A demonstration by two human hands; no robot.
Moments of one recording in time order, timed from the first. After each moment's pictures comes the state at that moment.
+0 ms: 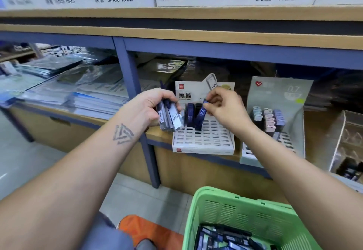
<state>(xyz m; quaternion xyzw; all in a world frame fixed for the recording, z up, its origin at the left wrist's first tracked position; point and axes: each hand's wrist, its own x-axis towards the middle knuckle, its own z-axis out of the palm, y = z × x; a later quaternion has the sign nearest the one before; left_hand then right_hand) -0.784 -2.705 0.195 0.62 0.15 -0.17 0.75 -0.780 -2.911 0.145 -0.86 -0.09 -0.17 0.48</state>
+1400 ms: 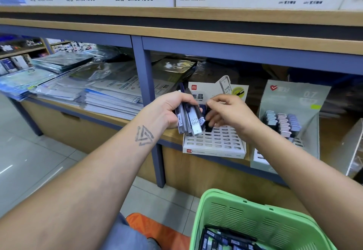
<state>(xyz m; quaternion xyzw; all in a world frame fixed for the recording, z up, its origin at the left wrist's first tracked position) -0.781 -2.706 0.186 0.60 0.13 -0.21 0.76 -0.794 -2.883 0.161 -0.82 -0.06 0.01 0.57</state>
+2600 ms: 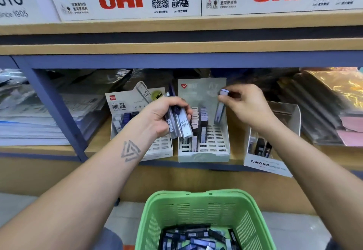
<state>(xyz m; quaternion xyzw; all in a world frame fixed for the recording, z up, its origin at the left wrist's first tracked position) -0.806 -2.883 0.188 0.56 0.01 -0.28 0.78 -0.859 -3.106 0.178 -0.89 -0.02 -0.27 0.36</state>
